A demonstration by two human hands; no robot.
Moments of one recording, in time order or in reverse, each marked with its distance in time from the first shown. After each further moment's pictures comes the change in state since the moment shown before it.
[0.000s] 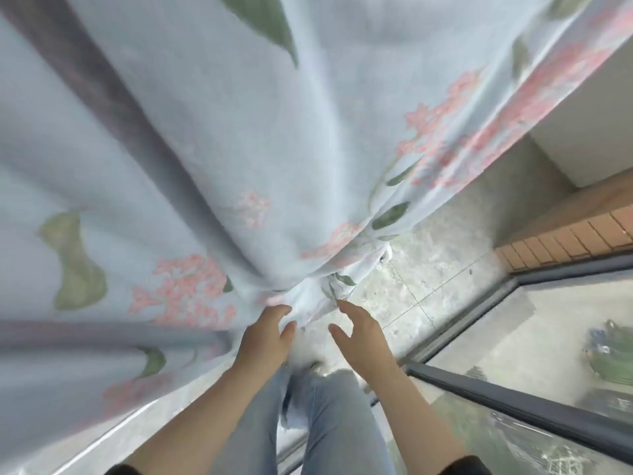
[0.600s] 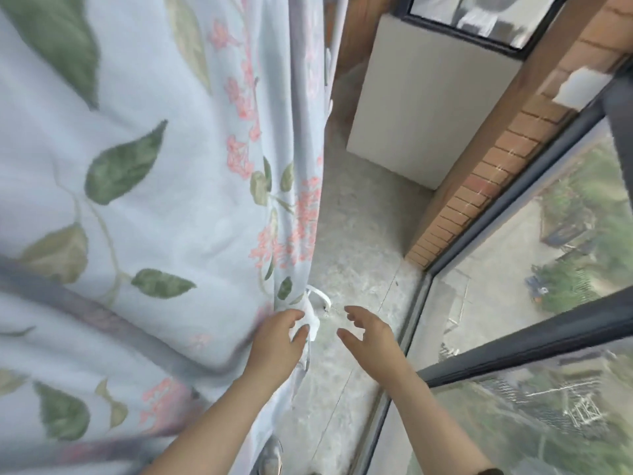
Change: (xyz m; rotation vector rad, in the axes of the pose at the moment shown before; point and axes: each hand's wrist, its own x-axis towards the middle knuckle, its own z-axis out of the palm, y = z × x) left_hand -0.036 0.190 -0.041 0.072 -0.156 0.522; right_hand -0.115 -0.041 -0.134 0.252 0.486 0.096
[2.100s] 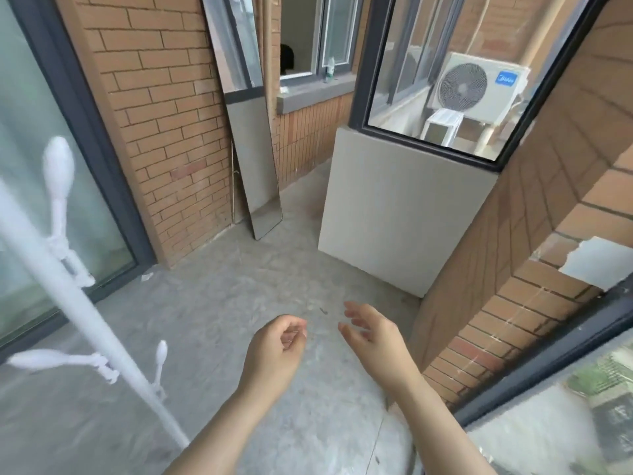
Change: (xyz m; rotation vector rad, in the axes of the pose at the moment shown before) left_hand 0.511 0.283 0.112 -0.179 0.165 0.177; right_hand 0.495 -0.031 -0.335 0.072 0.193 -0.263
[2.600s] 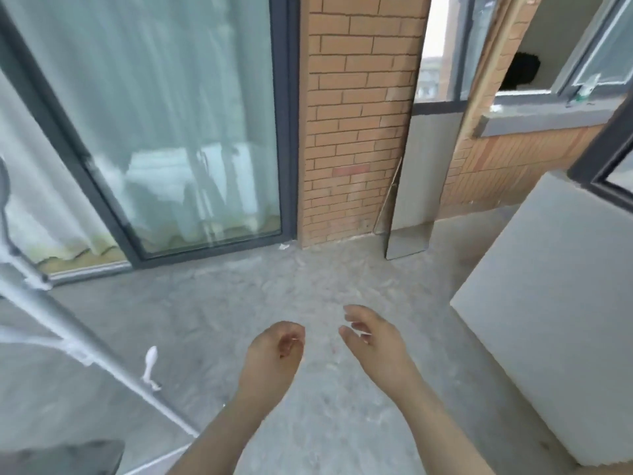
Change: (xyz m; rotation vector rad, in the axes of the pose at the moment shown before) left_hand 0.098 -0.002 0.017 0.144 0.607 -0.336; right_hand 0.224 -0.005 0.045 0.090 -0.614 -0.335
